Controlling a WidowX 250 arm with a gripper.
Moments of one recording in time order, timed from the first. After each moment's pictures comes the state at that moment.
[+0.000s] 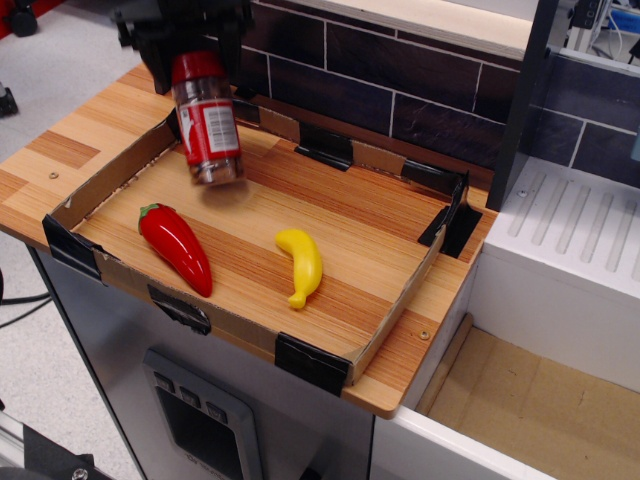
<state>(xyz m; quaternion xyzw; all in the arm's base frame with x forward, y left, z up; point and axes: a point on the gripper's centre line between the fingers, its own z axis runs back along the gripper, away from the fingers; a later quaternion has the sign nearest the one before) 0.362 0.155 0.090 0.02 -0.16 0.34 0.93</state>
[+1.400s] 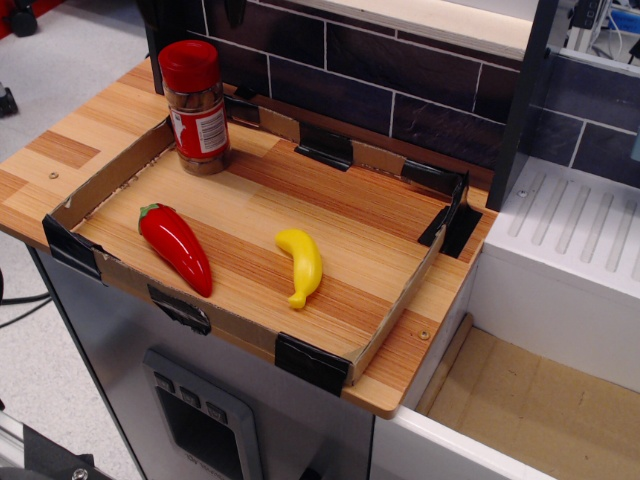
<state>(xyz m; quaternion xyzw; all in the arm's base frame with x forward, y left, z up) 0.353 0.137 0.140 0.05 -0.12 0.28 0.95</state>
